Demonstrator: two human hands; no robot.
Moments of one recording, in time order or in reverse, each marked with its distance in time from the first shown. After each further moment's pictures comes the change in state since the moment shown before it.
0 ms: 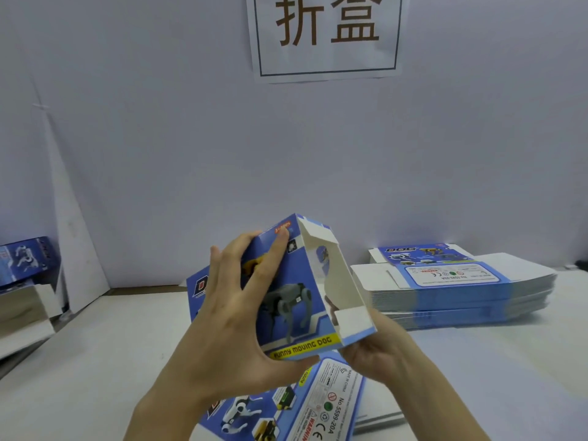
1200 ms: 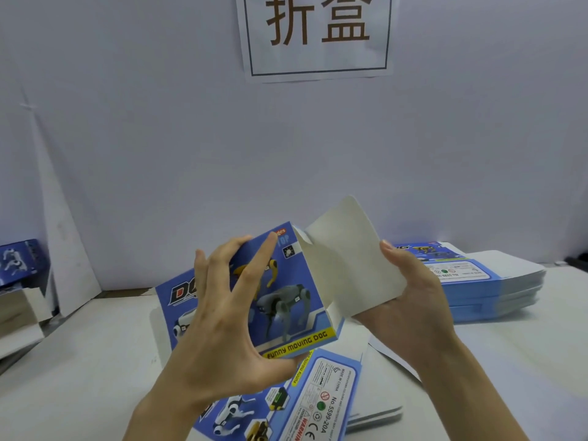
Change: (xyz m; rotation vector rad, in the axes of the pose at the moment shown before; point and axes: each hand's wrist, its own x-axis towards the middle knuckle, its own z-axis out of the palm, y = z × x) left_hand 0.002 -0.005 0.010 0.056 0.072 -0.006; right_hand -0.032 -0.040 0.005 -0.076 -0.341 -0.364
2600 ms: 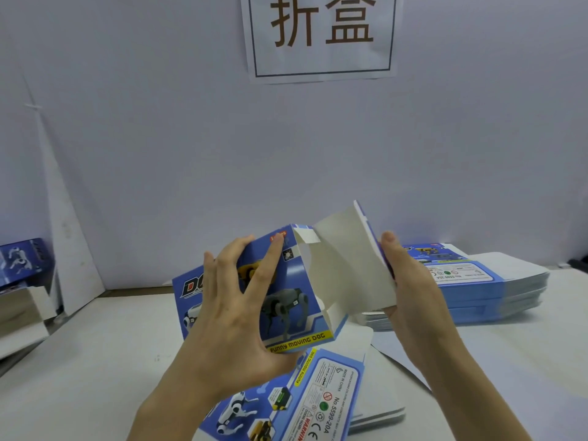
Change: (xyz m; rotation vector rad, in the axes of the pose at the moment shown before) left_hand 0.001 -0.001 0.005 0.167 -0.045 -0.030; right_hand 0.000 0.002 0.007 -0.661 0.279 -0.270
